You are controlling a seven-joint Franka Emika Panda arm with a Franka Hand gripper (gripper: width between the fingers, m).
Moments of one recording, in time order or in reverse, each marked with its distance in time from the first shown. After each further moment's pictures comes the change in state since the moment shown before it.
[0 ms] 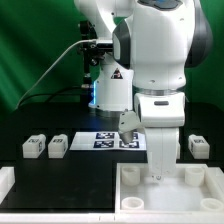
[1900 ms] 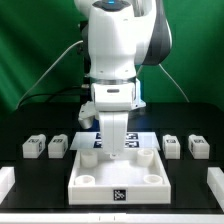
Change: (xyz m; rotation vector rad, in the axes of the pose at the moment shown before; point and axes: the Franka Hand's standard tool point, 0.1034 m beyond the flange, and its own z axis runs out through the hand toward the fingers) arm -0.074 -0.060 0.001 -0.040 -0.020 -0.056
